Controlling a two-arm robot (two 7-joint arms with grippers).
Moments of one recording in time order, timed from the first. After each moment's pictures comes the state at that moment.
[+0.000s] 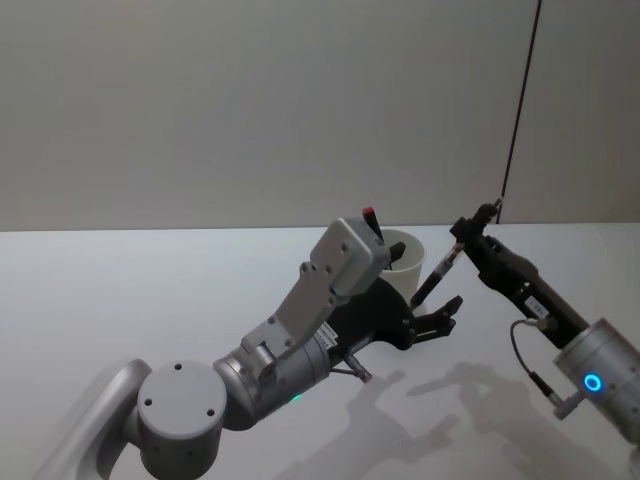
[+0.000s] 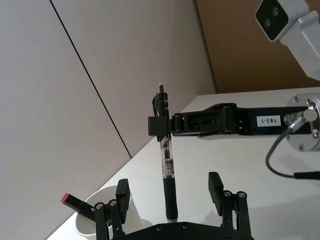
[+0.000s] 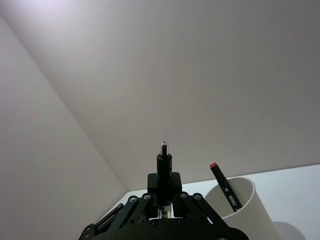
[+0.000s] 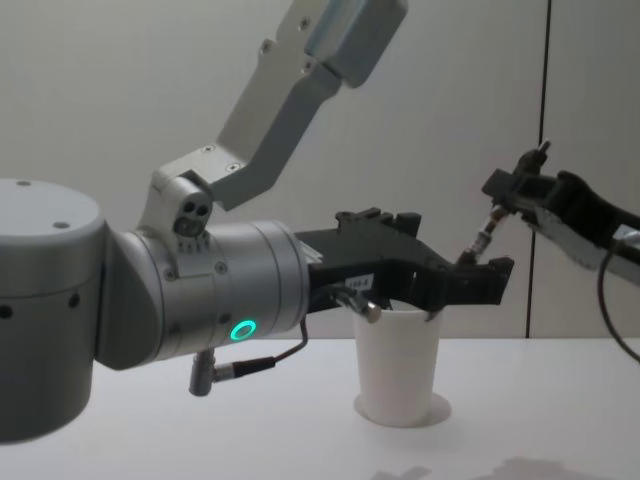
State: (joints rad) left arm -0.32 0.23 0.45 -1.57 -0.06 0.11 -0.44; right arm 0.20 0.18 -0.17 -1.47 0.86 0.10 0.52
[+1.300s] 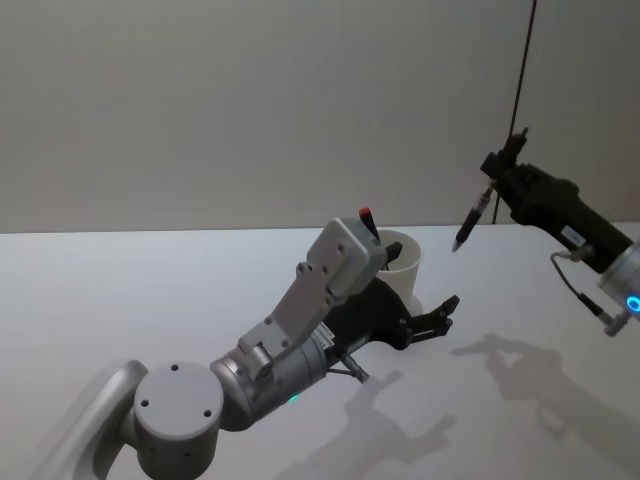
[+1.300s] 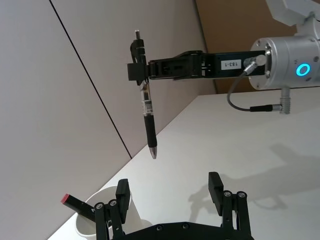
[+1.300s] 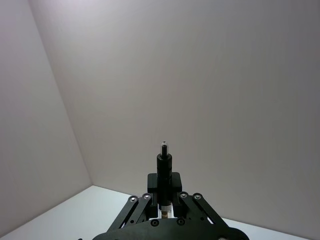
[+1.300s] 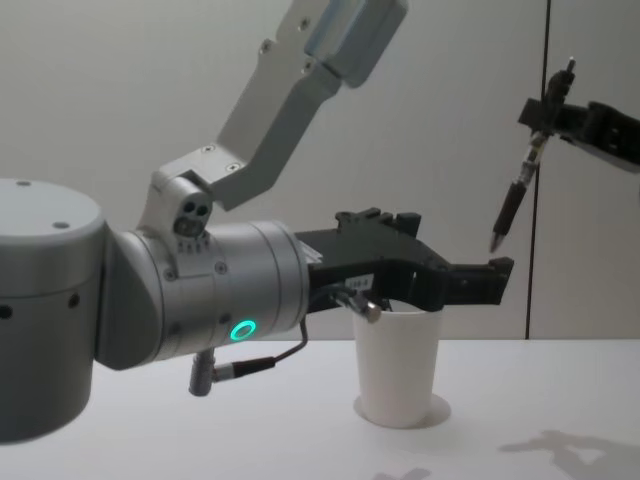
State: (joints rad) left arm -0.32 0.23 0.45 -1.57 -0.06 0.11 -0.44; right arm 0.37 0.25 -0.12 -1.39 0.66 0.08 0.62
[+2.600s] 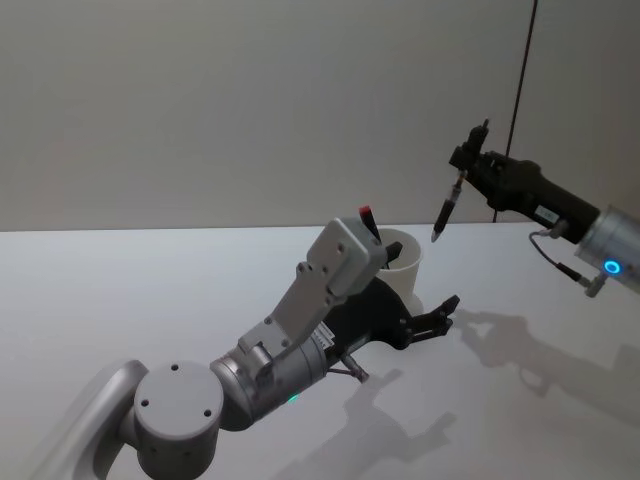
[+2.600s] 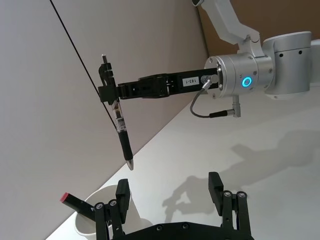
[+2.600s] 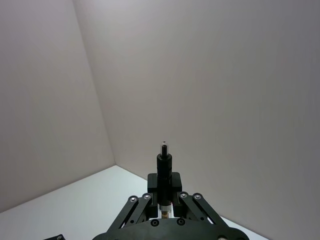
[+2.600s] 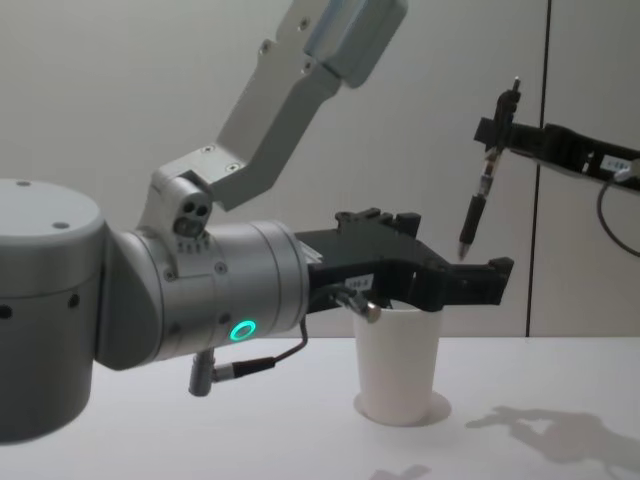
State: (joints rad) left arm -0.32 0.23 0.45 -1.57 -0.06 0.11 -0.44; right arm 0.68 0.22 -0.16 -0.92 0.58 0.00 0.95
